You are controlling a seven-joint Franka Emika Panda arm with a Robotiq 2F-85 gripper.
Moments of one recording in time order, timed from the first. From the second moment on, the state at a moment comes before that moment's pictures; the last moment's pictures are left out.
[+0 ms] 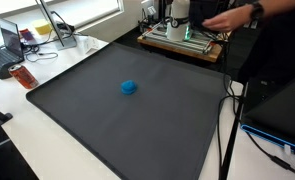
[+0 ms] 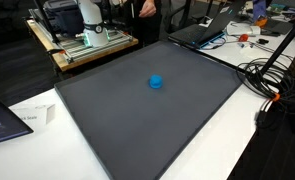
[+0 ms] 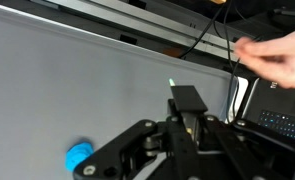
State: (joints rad) arm 0.15 -0.62 -0.05 -2.56 0.19 1.82 -0.25
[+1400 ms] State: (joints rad) arm 0.13 -0.49 0.22 -2.27 0.21 1.79 0.23
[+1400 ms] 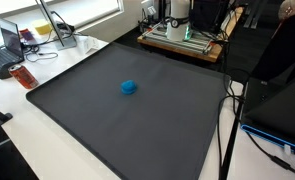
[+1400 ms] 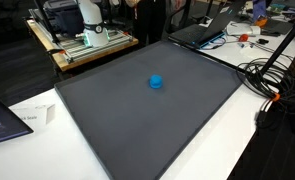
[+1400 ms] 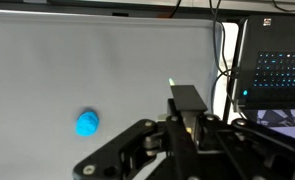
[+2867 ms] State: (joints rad) arm 0.09 0.11 0.16 -1.87 -0.16 1.94 0.33
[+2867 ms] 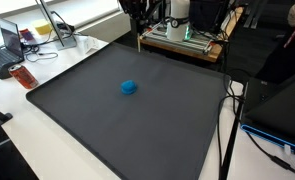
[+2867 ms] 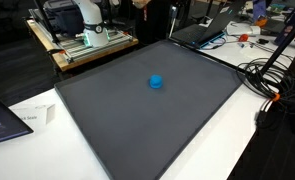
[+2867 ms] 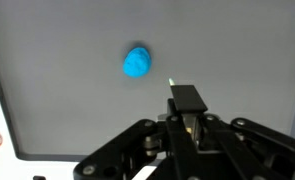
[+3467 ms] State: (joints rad) arm 0.17 0.38 0.08 -1.66 -0.27 1.91 0.46
